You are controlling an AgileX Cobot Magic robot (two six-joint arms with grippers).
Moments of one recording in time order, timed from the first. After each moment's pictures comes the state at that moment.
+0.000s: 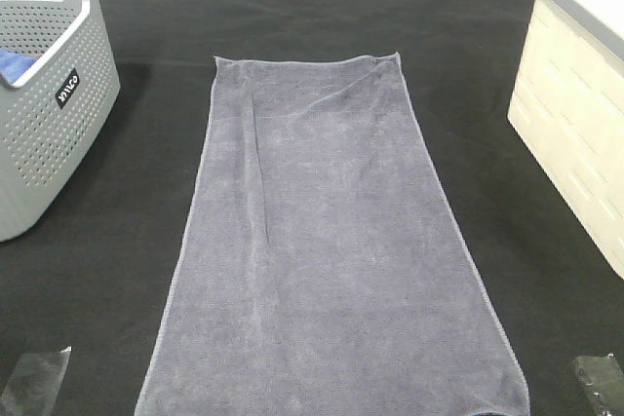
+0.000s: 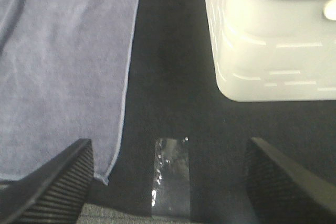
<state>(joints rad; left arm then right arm) 0.06 -0.01 -0.54 -0.09 1.13 0.09 -0.08 0.00 -0.47 0.11 1.12 -0.12</state>
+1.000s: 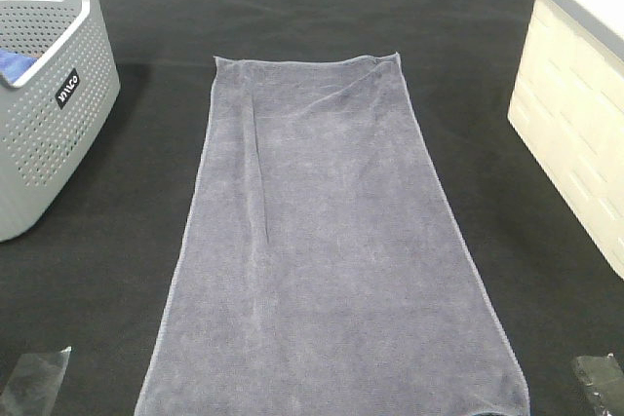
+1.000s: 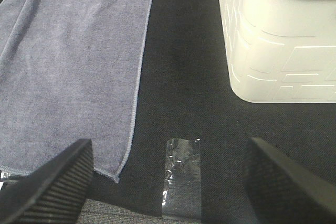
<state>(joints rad) 0.06 -0.01 -0.52 -0.10 1.09 0.05 -0.08 0.00 -0.46 0.15 1.11 -0.14</state>
